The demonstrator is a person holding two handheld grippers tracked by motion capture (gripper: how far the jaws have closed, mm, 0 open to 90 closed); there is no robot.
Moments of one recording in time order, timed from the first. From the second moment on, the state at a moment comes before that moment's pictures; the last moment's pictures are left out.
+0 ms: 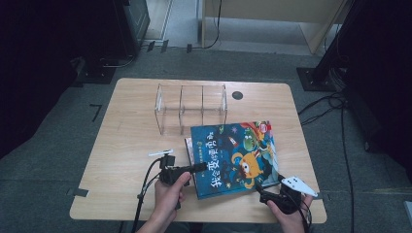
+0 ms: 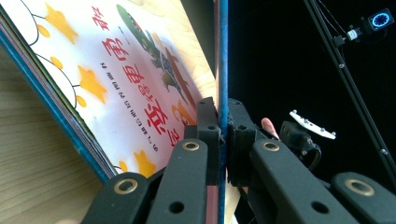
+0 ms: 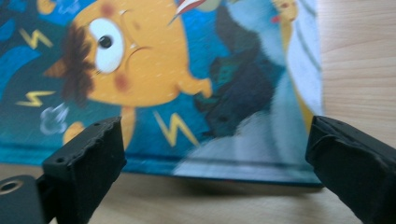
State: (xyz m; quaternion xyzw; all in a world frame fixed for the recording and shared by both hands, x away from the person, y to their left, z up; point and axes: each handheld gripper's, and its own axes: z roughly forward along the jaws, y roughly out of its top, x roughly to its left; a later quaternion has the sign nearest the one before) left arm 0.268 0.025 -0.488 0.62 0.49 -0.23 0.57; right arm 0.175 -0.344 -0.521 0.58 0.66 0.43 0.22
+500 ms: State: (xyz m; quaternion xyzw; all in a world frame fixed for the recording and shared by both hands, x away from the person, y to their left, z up) left arm 0.270 0.024 -0.485 0.61 0.50 -0.25 0.56; right arm 0.162 -0.303 -0.523 0.52 0.71 0.41 0.24
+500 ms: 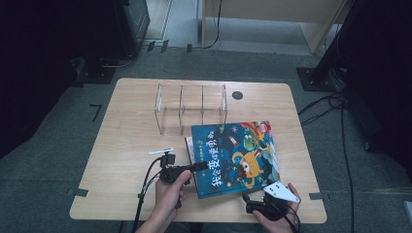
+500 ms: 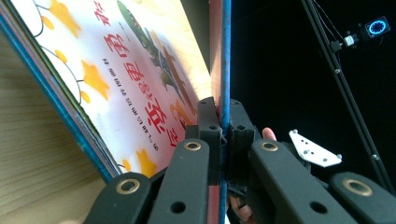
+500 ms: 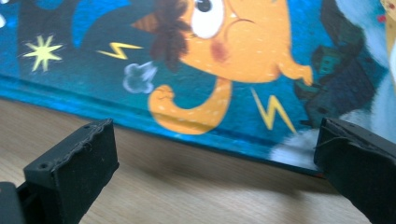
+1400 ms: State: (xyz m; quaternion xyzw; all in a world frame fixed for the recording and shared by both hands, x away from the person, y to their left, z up) left arm 0.264 0.017 -0.481 0.60 0.51 -0.26 0.56; right arm 0.161 -0.247 -0.534 0.56 0.67 0.32 0.38
